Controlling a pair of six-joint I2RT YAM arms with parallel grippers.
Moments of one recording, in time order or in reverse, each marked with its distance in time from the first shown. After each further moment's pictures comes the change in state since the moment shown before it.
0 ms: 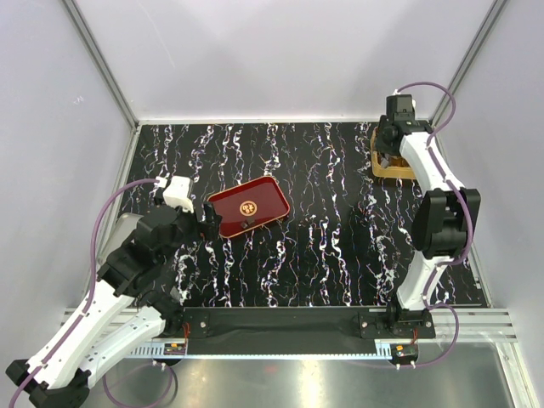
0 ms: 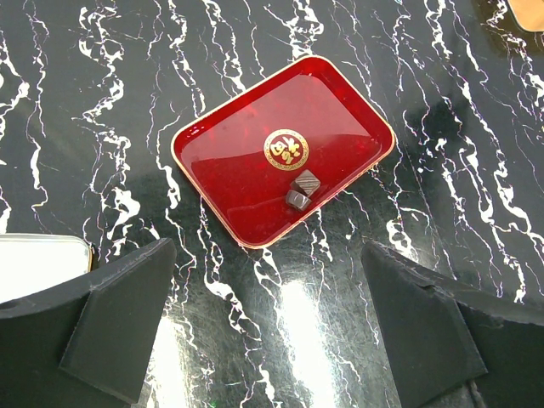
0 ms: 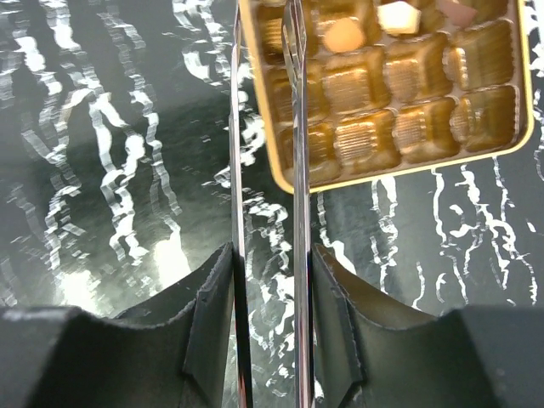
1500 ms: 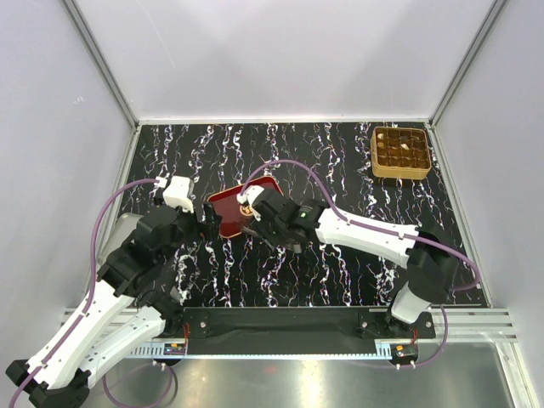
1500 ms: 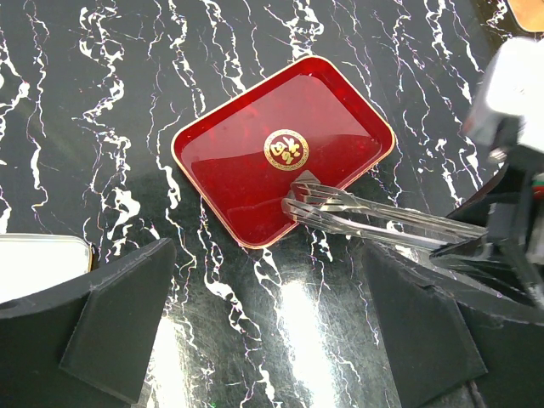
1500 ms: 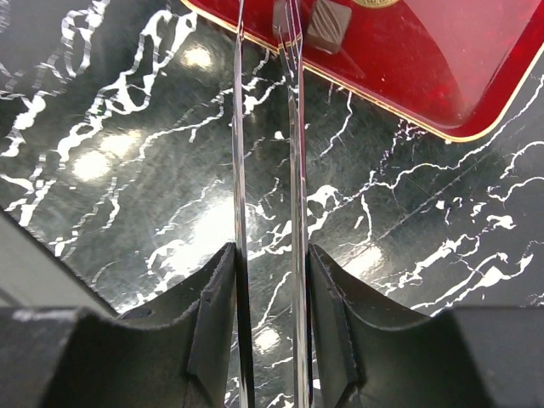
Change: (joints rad) left arm 0.000 0.000 0.000 0.000 0.000 0.000; right arm 0.996 -0.241 -0.392 0.070 -0.093 -0.116
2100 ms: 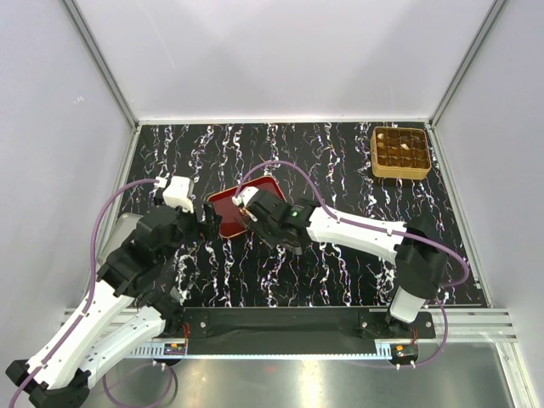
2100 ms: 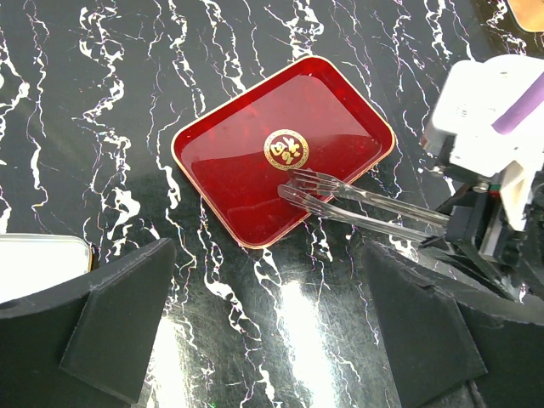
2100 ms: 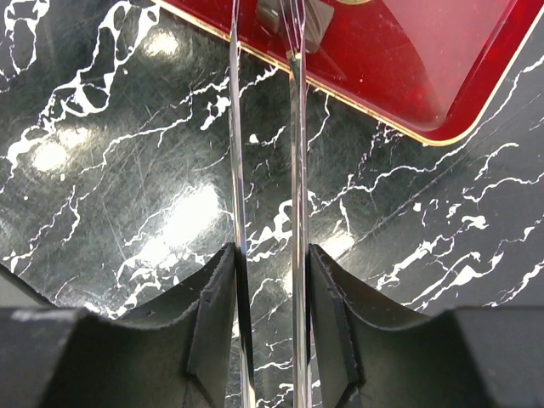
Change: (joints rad) left arm 0.000 0.000 0.000 0.000 0.000 0.000; right arm 0.011 0.067 0.037 -0.030 0.074 -0.037
